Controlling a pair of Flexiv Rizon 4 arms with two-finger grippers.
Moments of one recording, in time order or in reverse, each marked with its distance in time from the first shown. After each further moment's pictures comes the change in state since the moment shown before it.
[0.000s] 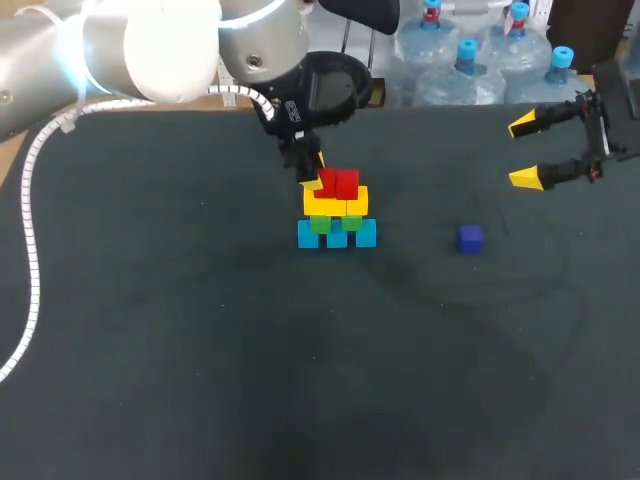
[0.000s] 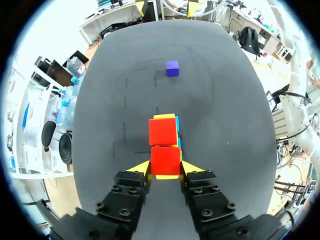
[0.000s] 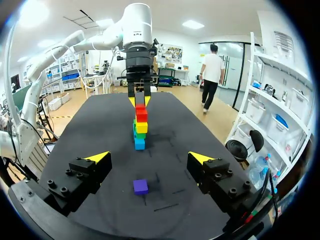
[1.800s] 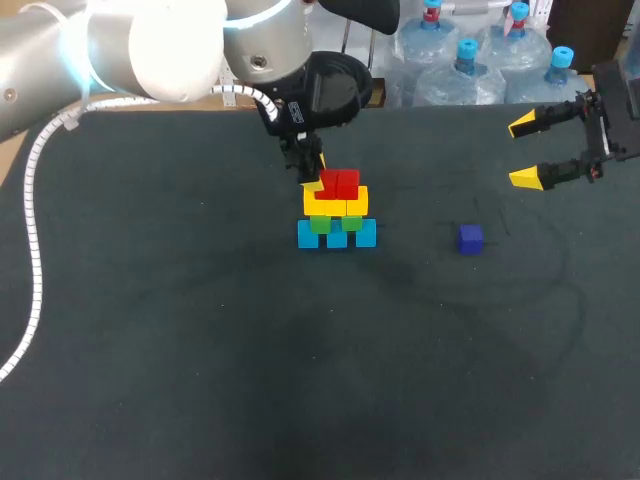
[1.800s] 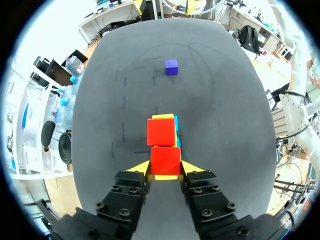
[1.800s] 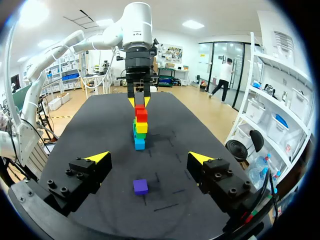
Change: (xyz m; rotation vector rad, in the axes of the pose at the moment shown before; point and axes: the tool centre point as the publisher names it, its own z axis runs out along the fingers) left arm -0.001 -0.001 0.001 0.004 0.017 0.003; right arm 0.000 0.000 0.000 0.000 0.000 0.000
